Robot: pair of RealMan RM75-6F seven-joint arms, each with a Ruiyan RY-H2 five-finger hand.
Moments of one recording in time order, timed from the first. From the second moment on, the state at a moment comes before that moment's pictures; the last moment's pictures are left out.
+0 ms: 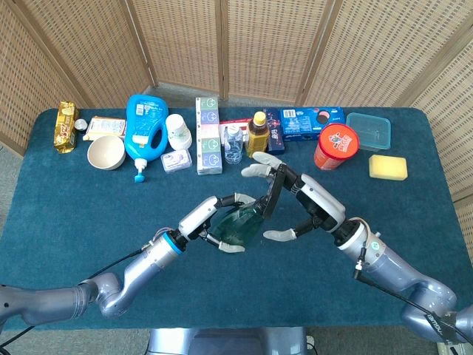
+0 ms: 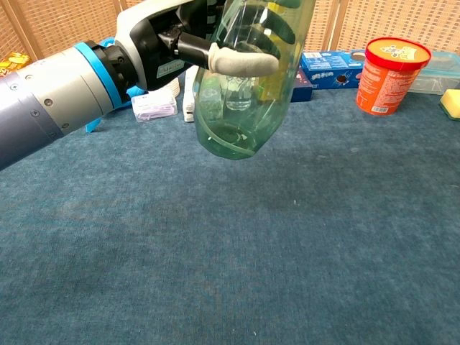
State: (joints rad) left arm -0.86 -1.65 -0.19 -1.48 1.57 1.11 -0.87; right arm 0.77 -0.99 0.20 -1.87 -1.64 1.15 1.32
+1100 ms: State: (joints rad) left arm -0.85 -1.63 -0.19 -1.53 1.53 1.12 -0.80; right arm 0.69 -1.02 0.27 -2.03 -1.45 1.17 1.01
